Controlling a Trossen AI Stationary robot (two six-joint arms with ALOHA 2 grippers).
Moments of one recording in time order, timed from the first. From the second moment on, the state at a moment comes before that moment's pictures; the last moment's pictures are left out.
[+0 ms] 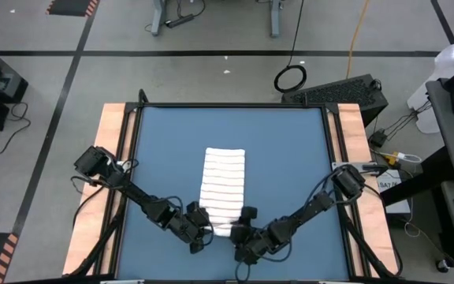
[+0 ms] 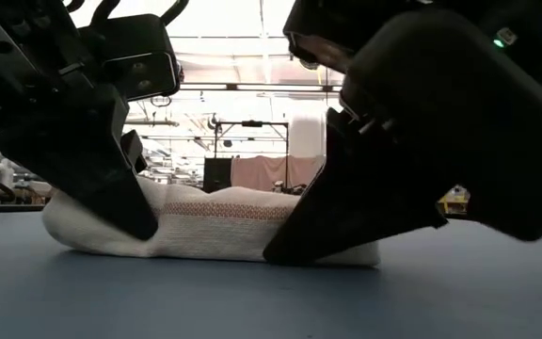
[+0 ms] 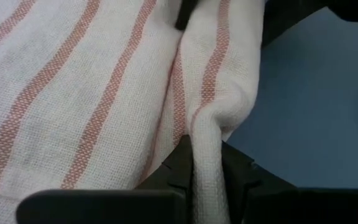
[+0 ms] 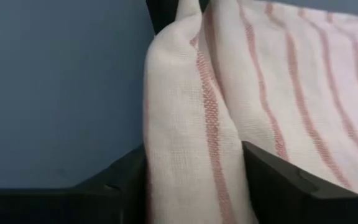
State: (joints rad) left arm -0.58 1.83 0.83 0.12 -0.26 -0.75; right arm 0.59 2.18 1.32 -0.17 0.59 0.54
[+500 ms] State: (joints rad) left arm -0.63 1.77 0.82 0.11 -0.45 -0.64; right arm 0.56 2.18 1.32 -0.17 0.45 0.68
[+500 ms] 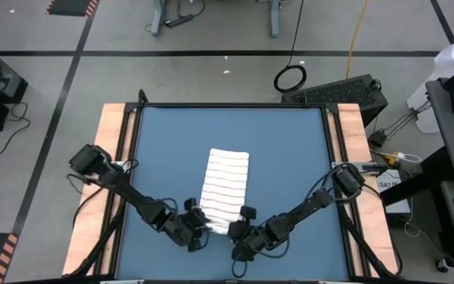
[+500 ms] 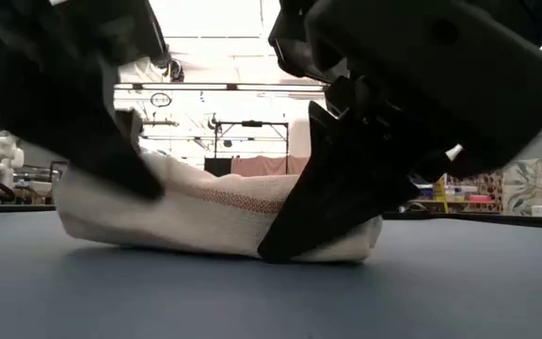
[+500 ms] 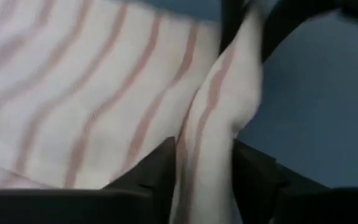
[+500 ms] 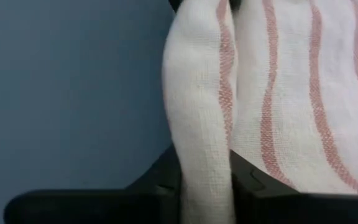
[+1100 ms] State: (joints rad) left arm -0.87 1.87 0.83 0.28 -0.85 -0.15; right arm 0.54 2.18 1.31 -0.13 0.32 0.84
